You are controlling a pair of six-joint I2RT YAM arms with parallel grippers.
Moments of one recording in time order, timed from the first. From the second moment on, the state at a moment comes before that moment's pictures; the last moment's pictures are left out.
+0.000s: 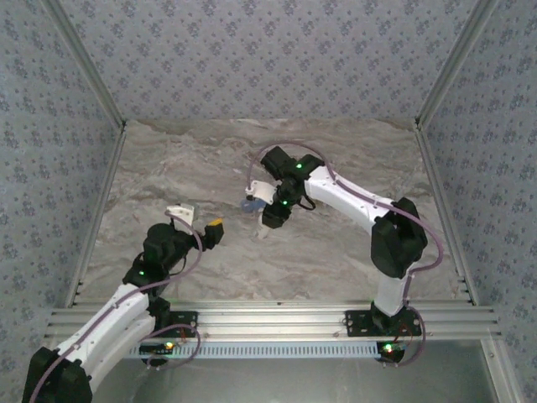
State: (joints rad) left arm -0.44 0.64 0.20 0.17 0.10 -0.20; right arm 0.74 1.82 1.57 -1.01 -0.28 -0.50
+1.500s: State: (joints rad) left arm -0.50 1.25 0.45 0.39 0.62 0.32; right arm 0.66 1.76 1.72 -1.12 -0.56 -0.66
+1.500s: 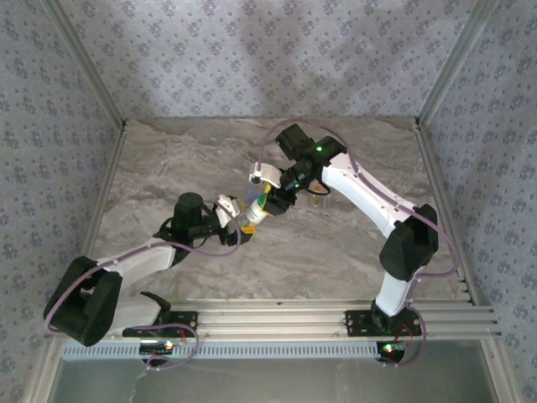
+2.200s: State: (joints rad) left arm -0.53 1.27 0.51 0.34 0.67 0.35; right arm 0.67 1.75 1.73 -1.11 -0.59 -0.66
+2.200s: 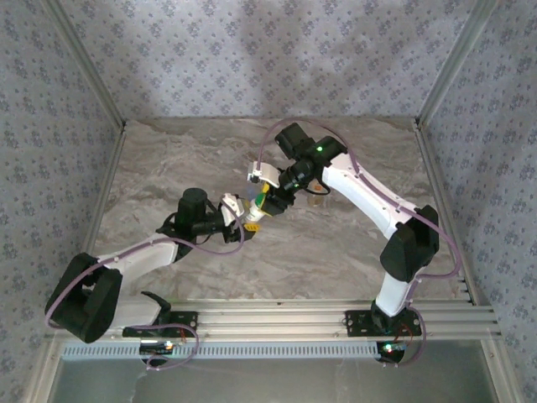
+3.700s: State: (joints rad) left arm -0.58 1.16 0.40 0.65 0.39 0.07; right arm 0.66 1.32 1.25 -0.38 -0.31 0.21
